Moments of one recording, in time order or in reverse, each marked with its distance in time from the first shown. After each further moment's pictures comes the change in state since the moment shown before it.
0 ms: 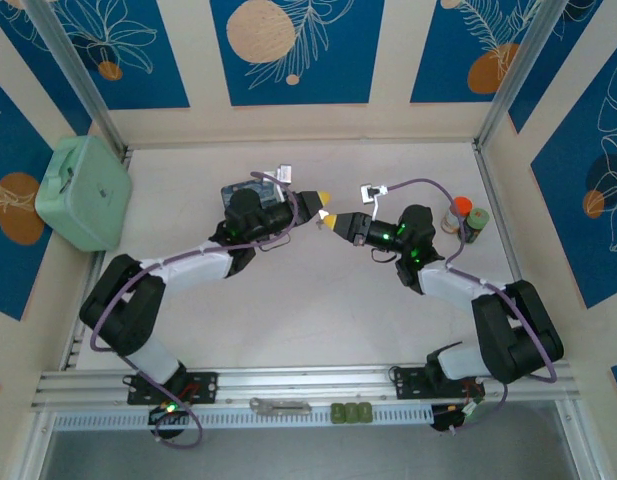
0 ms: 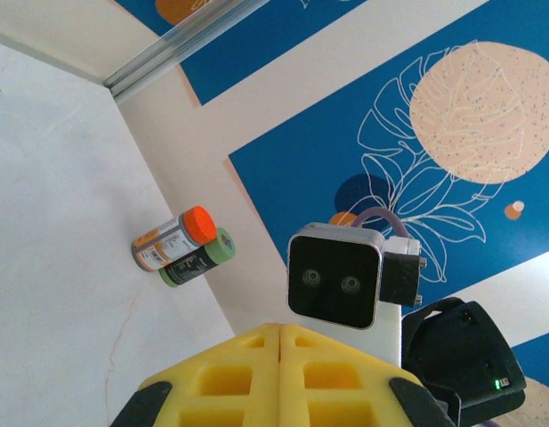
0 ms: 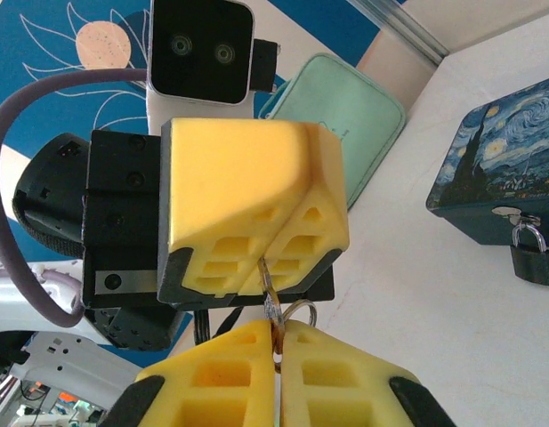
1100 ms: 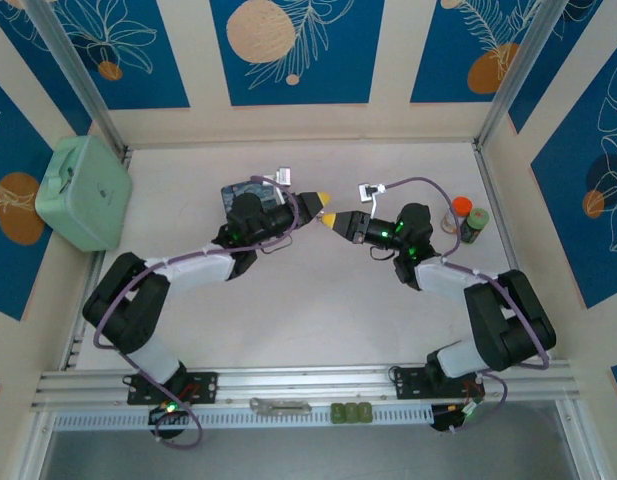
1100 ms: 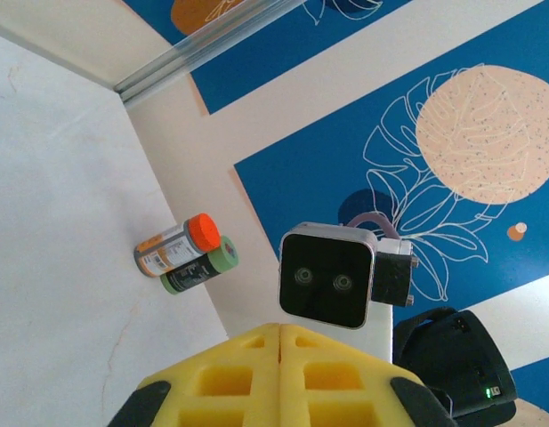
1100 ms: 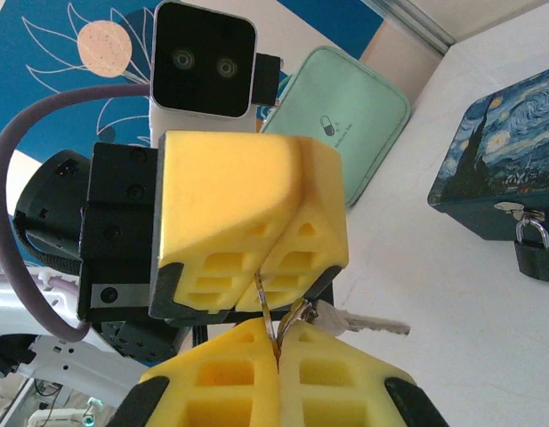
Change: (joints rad) left arm -0.011 0.017 -0.024 0.045 -0.045 -0.045; right arm -0.020 0.068 0.010 0.062 -0.033 0.035
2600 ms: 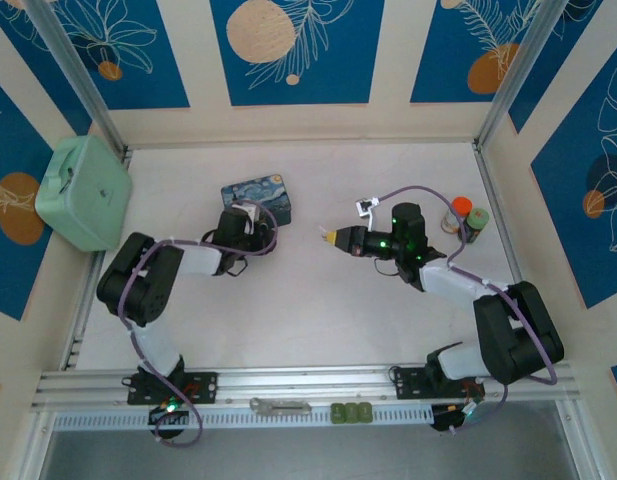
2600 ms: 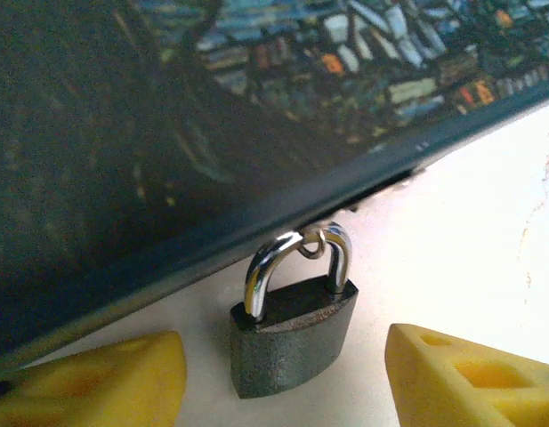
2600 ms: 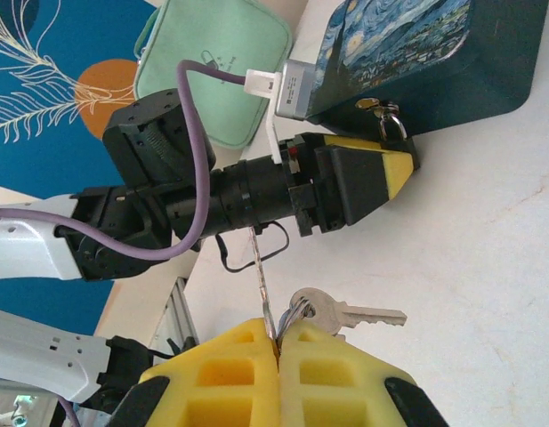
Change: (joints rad) left arm 0.257 0.179 -0.109 -0.507 -0.348 0.747; right arm 0.011 -0.080 0.013 -0.526 0.072 -0.287
